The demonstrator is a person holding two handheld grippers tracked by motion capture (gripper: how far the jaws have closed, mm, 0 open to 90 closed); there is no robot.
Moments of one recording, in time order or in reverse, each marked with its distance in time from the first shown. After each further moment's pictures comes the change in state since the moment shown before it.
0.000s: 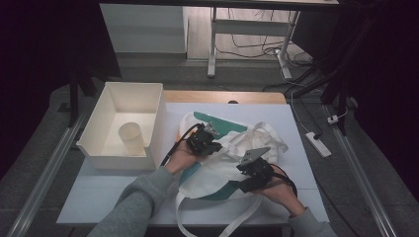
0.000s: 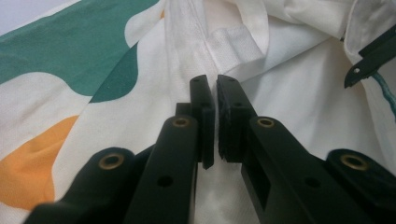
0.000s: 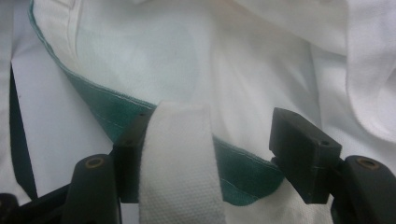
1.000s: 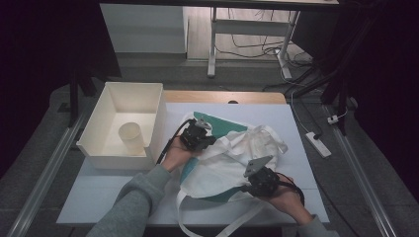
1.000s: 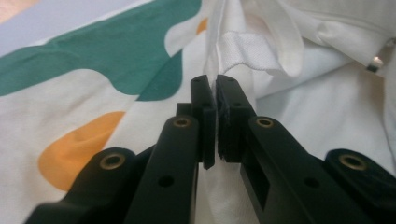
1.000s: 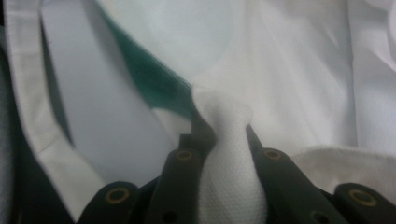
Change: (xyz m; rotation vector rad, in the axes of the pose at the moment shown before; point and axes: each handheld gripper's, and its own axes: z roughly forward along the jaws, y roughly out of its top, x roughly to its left) left arm 0.019 -0.007 -0.013 -0.082 0.065 -0.070; right arm 0.018 -0.020 -0.018 0.072 0.023 -0.059
